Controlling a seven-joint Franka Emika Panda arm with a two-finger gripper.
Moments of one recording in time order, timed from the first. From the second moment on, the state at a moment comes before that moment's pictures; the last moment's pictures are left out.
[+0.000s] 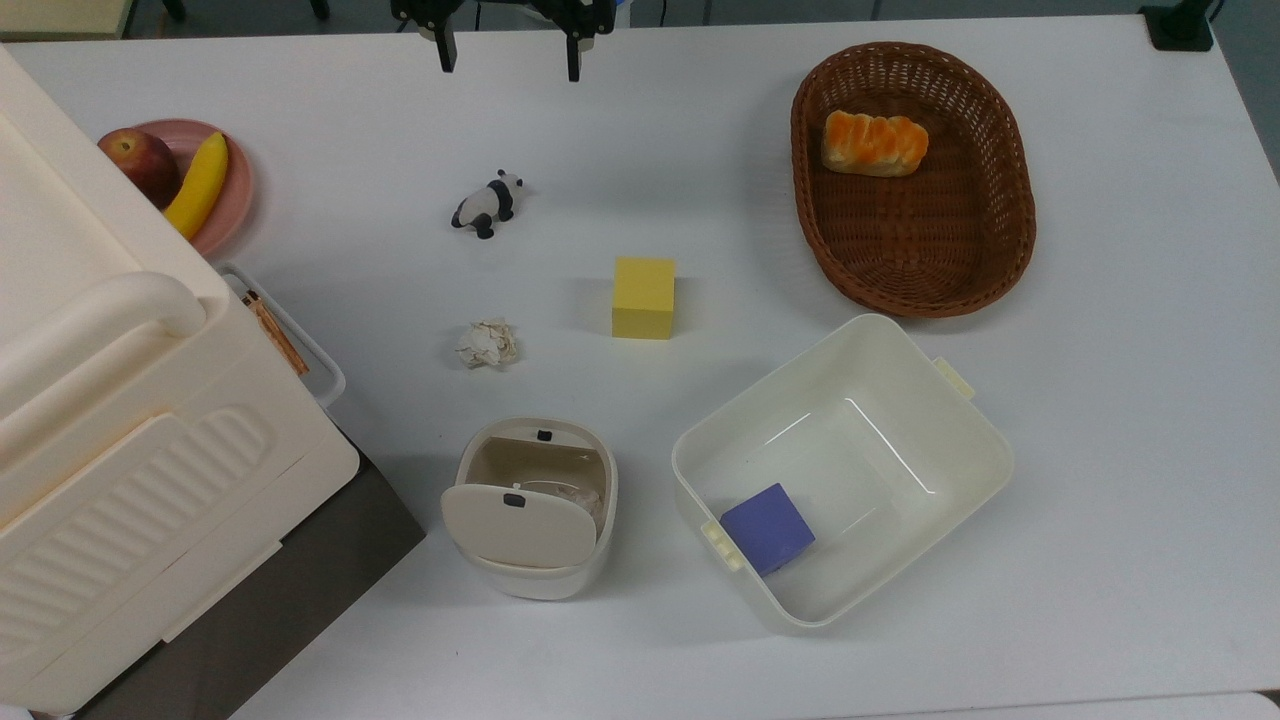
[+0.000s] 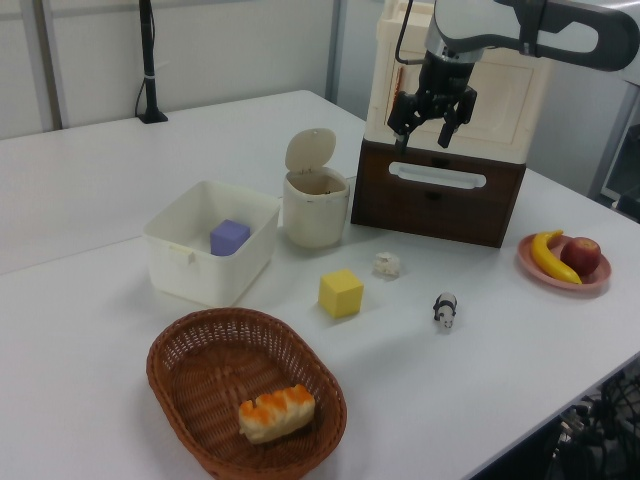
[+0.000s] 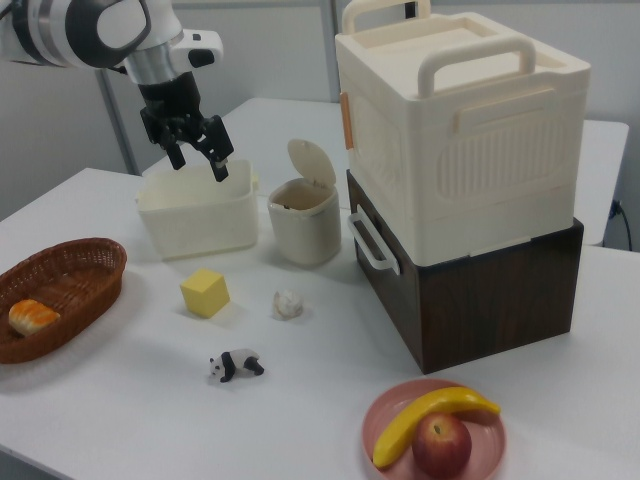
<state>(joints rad) -0.01 -0.02 0.01 -1.66 -0.01 1.78 0.09</state>
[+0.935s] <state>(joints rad) 0.00 0.12 0.01 -1.69 -0.03 1.91 0.15</state>
